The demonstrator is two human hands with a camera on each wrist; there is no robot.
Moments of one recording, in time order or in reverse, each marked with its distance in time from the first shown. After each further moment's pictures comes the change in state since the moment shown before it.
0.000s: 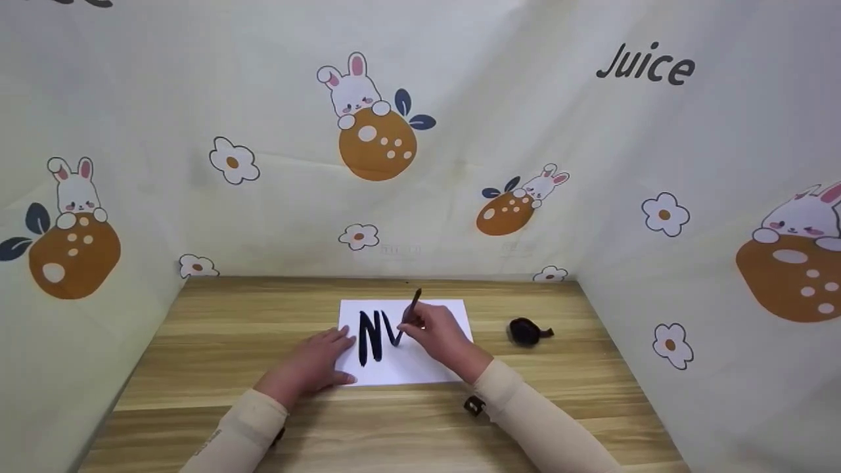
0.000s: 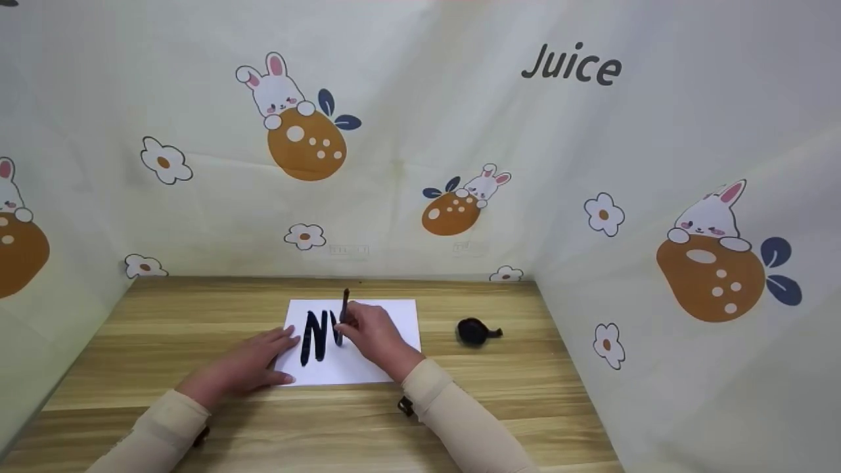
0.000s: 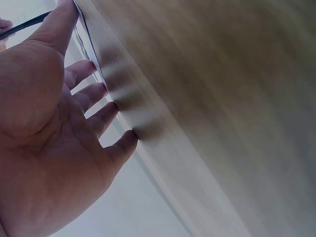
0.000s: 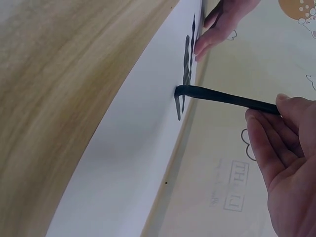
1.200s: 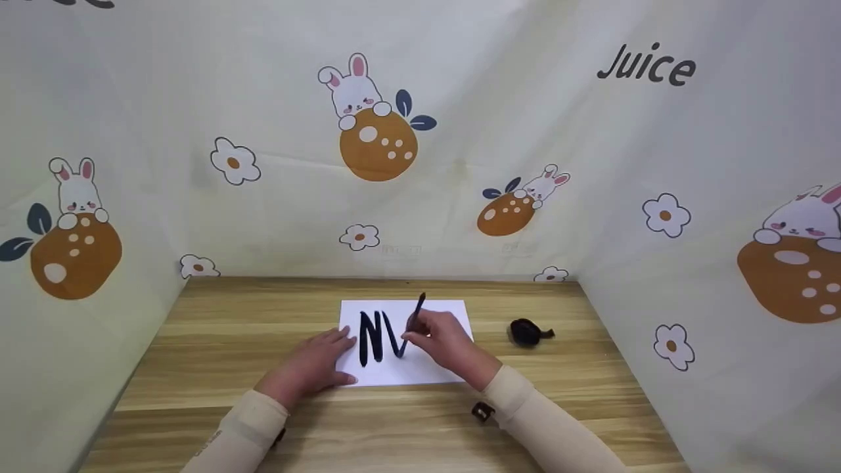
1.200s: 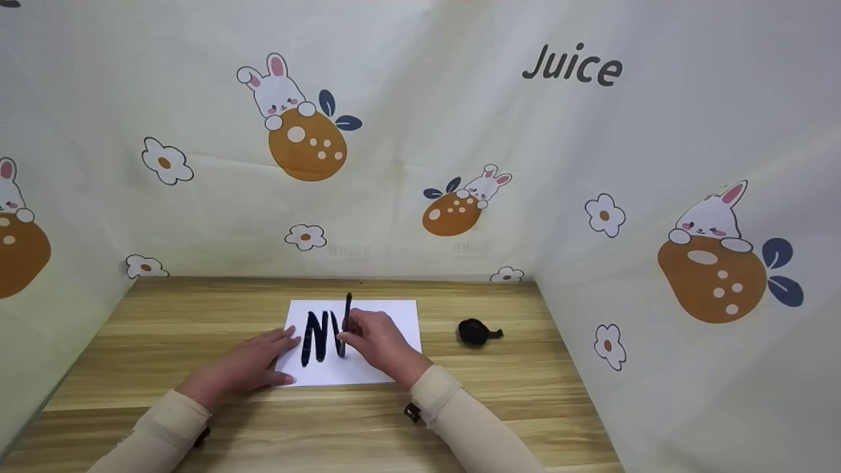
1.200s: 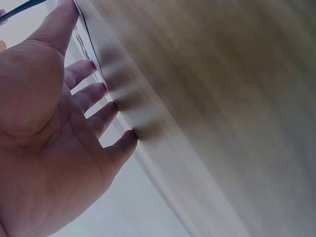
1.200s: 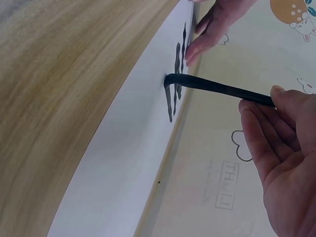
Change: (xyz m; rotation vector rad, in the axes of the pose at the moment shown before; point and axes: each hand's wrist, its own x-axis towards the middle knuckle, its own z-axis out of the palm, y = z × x) left_hand -0.005 0.005 -0.005 -0.043 0.016 0.014; right_hand -0.014 -0.004 -0.008 0.010 -0.044 -0.049
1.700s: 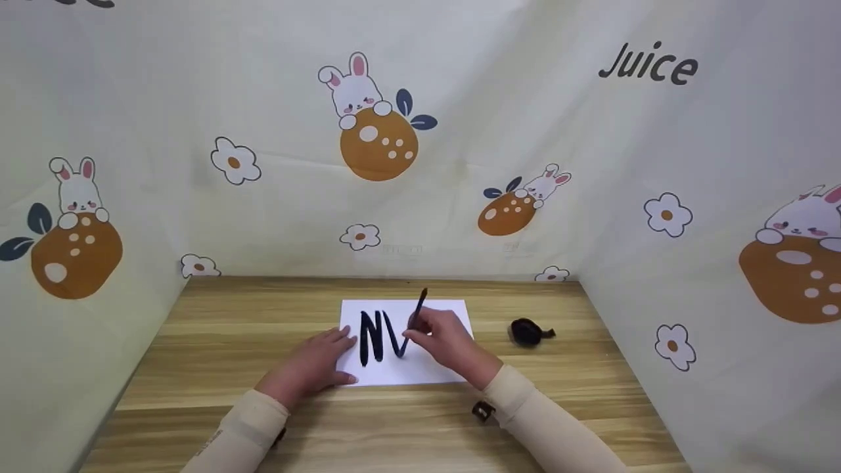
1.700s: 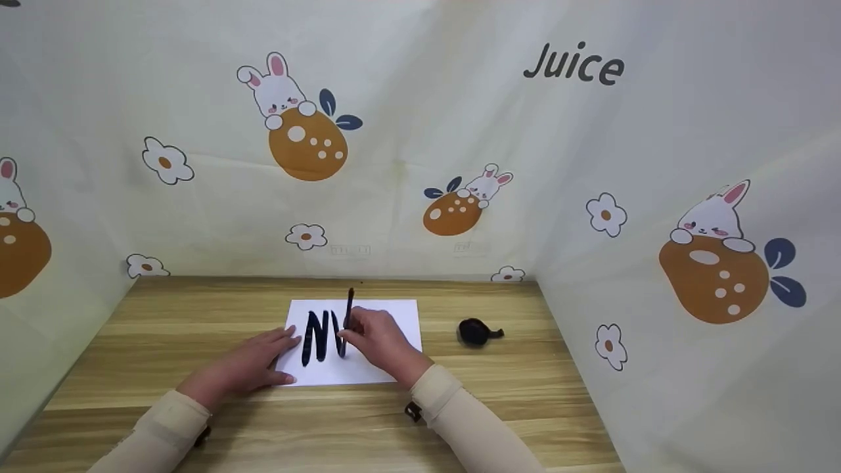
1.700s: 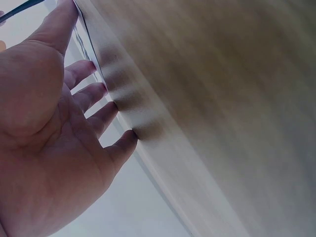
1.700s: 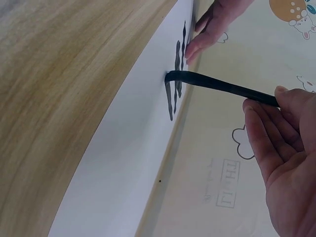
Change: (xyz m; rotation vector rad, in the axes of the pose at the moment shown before) left_hand 0.000 -0.004 0.002 0.005 0.022 0.048; right_hand 0.000 0.001 -0.001 0.016 0.023 -0.002
